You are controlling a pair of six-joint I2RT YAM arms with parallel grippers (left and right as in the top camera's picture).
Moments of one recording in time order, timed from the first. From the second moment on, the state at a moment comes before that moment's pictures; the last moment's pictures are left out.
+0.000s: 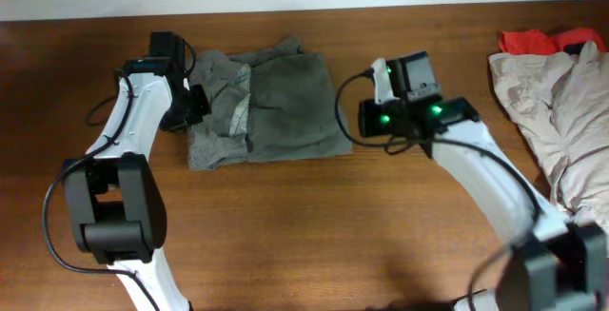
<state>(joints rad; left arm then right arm) -0.01 2.06 1.63 -0.95 0.00 -0.34 0.28 1.64 1.24 -0.57 -0.23 0.21</state>
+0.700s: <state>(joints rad) -0.01 2.06 1.63 -0.95 0.00 -0.34 0.30 2.05 1.27 -0.38 -0.36 0.42</state>
